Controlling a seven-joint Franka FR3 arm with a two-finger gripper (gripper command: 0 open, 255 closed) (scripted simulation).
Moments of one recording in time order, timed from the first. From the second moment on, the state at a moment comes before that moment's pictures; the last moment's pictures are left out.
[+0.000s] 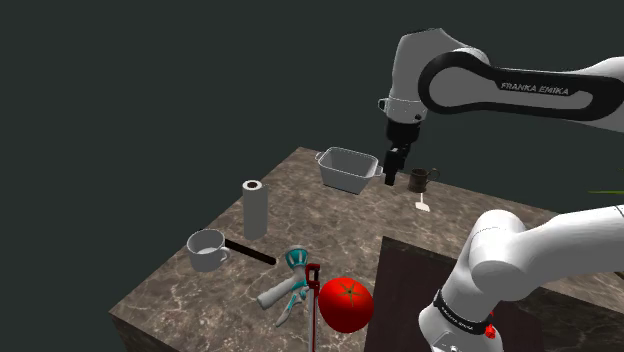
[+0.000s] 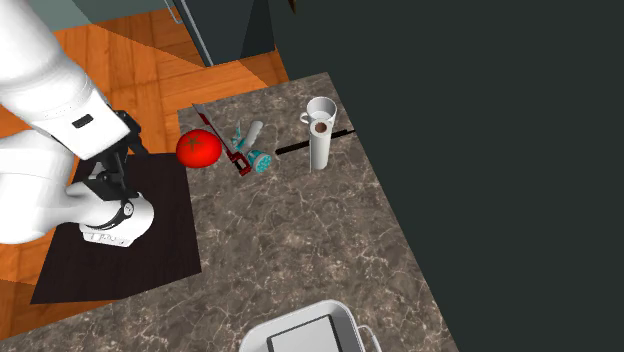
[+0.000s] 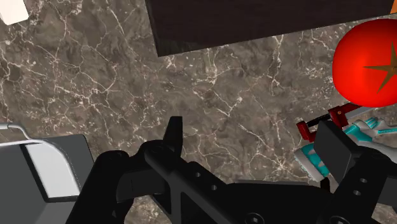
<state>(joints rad) 0.02 -0.83 0.01 -2.45 -0.10 1.54 -0.04</state>
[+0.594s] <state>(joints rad) 0.04 -0.59 0.05 -2.36 -0.07 1.71 0.01</state>
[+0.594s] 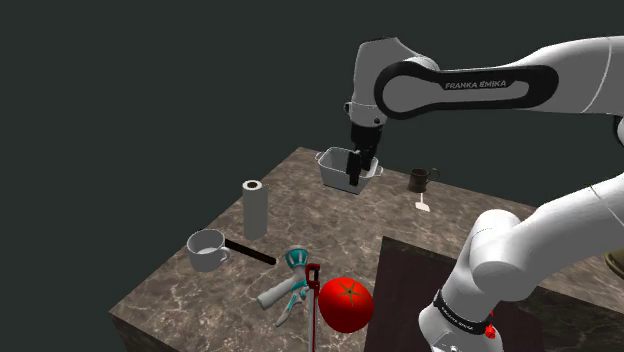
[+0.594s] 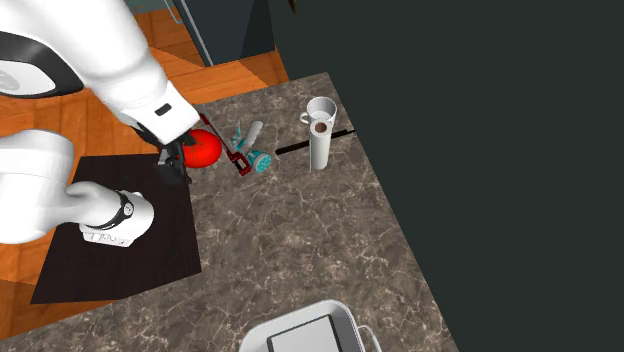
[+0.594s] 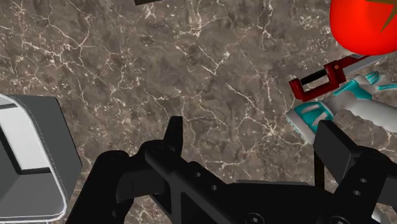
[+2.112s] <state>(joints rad) 0.11 0.25 0.14 -1.69 -0.10 1.94 0.16</state>
